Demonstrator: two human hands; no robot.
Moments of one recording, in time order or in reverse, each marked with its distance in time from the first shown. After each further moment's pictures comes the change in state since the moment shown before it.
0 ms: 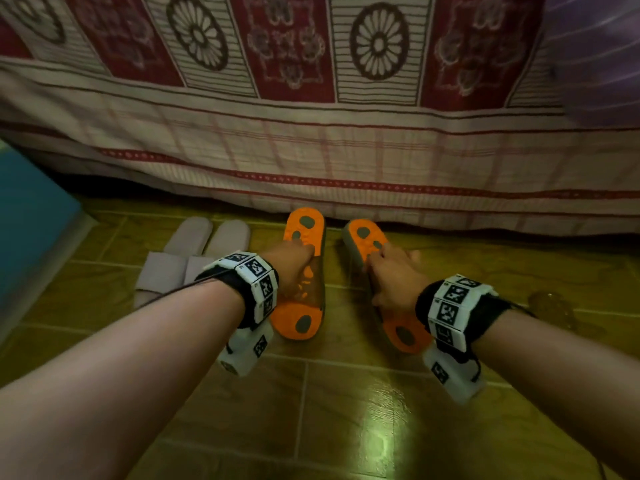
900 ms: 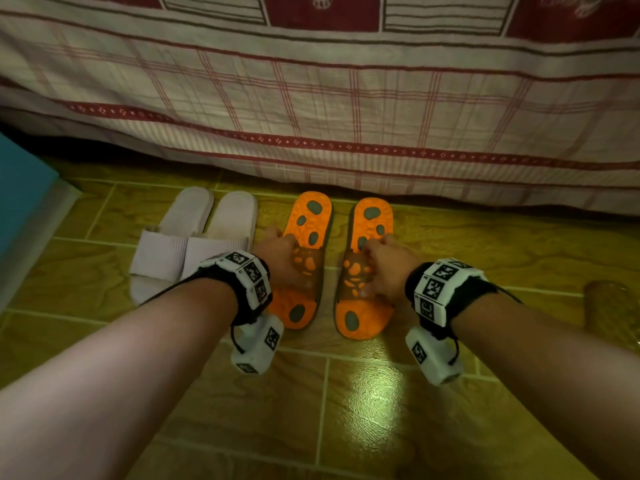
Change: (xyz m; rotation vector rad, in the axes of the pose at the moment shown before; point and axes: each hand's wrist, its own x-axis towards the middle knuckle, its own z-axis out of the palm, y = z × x) left_hand 0.037 -0.063 0.069 -0.420 -0.034 -0.292; right_hand 0.078 -0.021 0.058 0.254 -0.201 0.107
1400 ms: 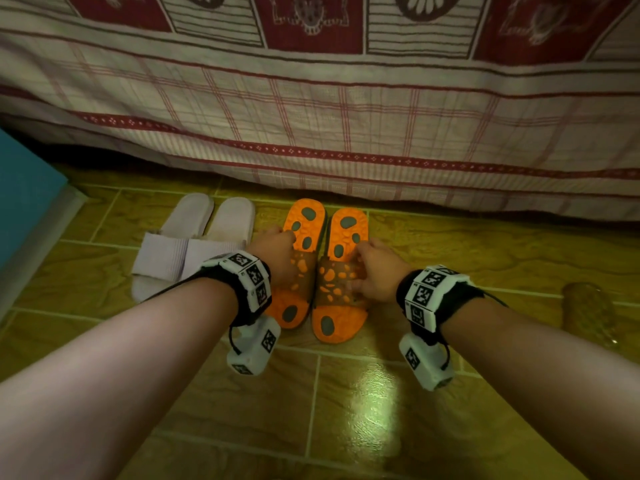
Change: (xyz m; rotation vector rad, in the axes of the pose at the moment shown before) left_hand -0.017 0.018 -0.010 0.118 0.146 0.030; right_hand -0.017 0.001 -0.001 0.091 0.126 -0.115
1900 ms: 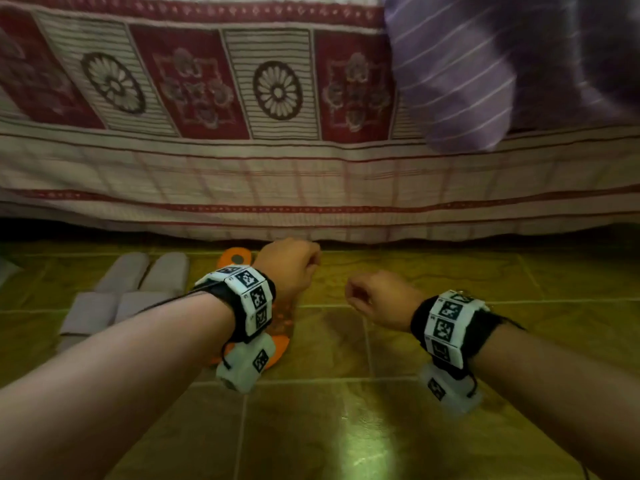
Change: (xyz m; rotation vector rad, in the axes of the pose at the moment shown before) left_hand -0.058 0.172 -0.059 0.039 0.291 0.493; right_hand -0.148 0.073 -0.093 -0.103 0.185 -0.198
